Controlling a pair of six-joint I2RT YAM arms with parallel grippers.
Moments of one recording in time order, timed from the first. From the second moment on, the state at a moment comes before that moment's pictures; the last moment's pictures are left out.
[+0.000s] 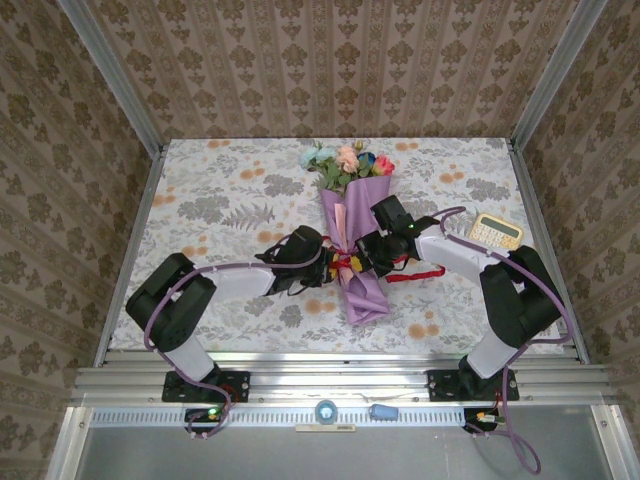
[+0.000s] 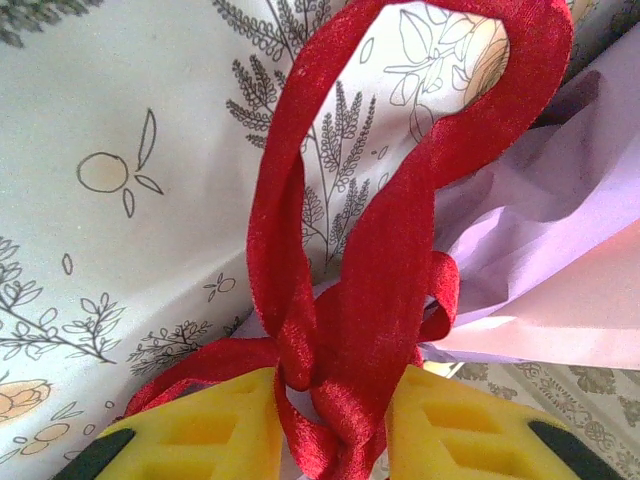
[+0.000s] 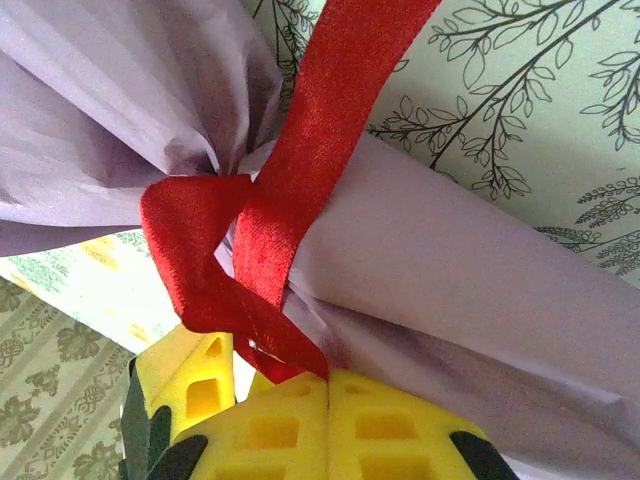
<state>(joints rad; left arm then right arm) -0.82 1.65 0.79 0.10 0.11 -2.05 0.49 1.63 1.02 -0.48 -0.43 1.63</state>
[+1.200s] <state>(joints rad) -0.82 1.63 0.77 0.16 0.09 -2.05 0.45 1.67 1.07 -0.49 -0.45 1.59</state>
